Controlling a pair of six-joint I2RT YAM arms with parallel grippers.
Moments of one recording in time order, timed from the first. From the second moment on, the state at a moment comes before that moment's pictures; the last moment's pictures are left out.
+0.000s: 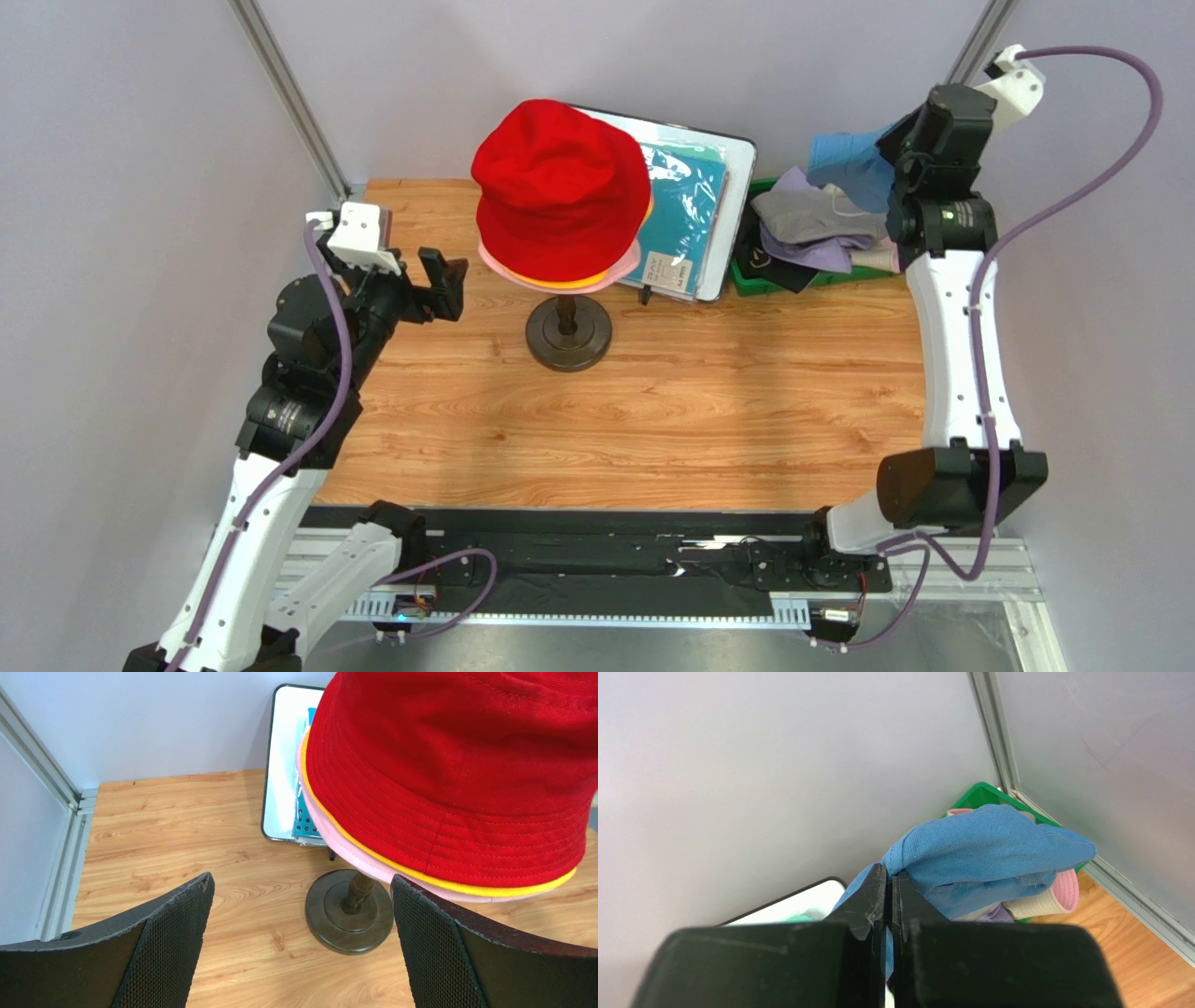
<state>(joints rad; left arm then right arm) -0.33 0.78 1.13 -0.41 -0.08 -0.10 -0.05 1.51 1.77 -0.39 0.40 0.53</state>
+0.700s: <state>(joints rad) -0.57 0.80 1.15 -0.35 0.34 -0.03 -0.03 1.07 1.70 -0.57 -0.69 0.58</state>
